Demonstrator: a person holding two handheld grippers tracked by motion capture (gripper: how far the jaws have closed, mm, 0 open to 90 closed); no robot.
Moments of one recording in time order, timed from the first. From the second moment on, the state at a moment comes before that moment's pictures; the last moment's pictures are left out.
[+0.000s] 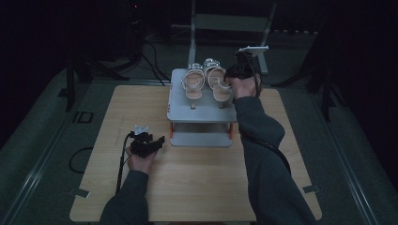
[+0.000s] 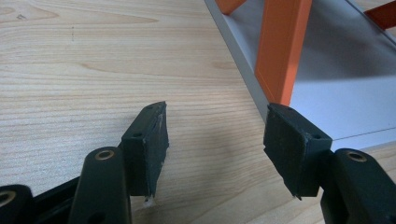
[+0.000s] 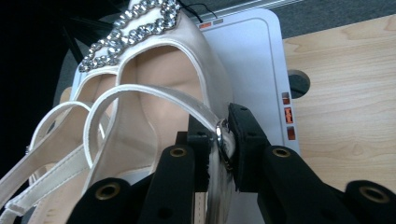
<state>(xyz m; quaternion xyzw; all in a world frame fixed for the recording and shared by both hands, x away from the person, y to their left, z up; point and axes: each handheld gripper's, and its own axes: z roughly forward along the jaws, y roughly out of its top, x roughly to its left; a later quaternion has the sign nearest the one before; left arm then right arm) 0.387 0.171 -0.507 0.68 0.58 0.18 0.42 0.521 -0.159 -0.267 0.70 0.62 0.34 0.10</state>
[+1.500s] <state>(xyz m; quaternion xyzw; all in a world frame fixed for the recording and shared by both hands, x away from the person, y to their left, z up) 0.387 0.170 -0.507 0.68 0.58 0.18 0.42 0.524 -0.175 -0.277 0.65 0.64 0.40 0.07</state>
